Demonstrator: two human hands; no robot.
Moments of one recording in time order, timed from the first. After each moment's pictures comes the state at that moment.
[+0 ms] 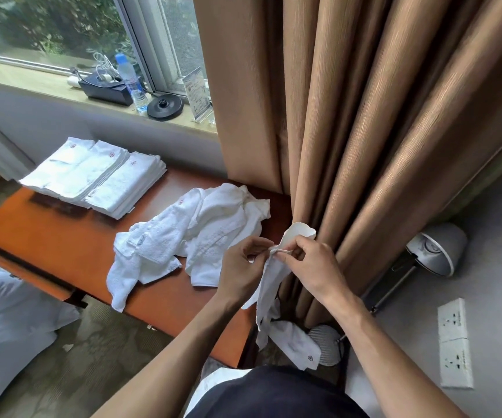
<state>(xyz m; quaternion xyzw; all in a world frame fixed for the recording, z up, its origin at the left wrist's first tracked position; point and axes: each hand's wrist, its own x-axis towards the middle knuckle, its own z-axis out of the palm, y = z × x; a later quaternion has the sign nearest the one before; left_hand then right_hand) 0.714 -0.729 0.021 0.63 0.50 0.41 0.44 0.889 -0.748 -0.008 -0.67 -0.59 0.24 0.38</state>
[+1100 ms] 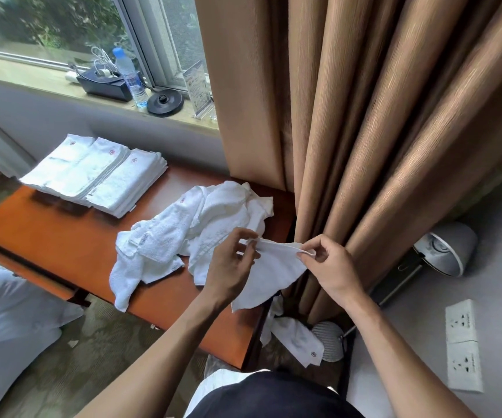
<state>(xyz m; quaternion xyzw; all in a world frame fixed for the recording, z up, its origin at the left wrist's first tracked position) 0.689 -0.712 0.012 0.68 0.49 0.40 0.38 0.918 -0.751 -0.030 -0.65 -0.52 0.34 0.45</state>
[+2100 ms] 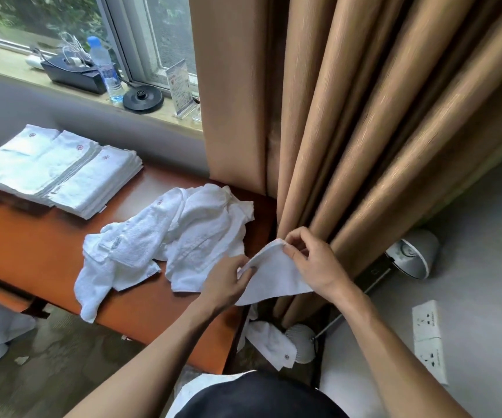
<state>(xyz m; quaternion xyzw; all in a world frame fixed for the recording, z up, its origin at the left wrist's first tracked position) 0.682 -0.693 -0.048 0.78 0.49 0.20 0.34 0.895 -0.743 0.038 -0.65 -0.59 0.34 0.35</state>
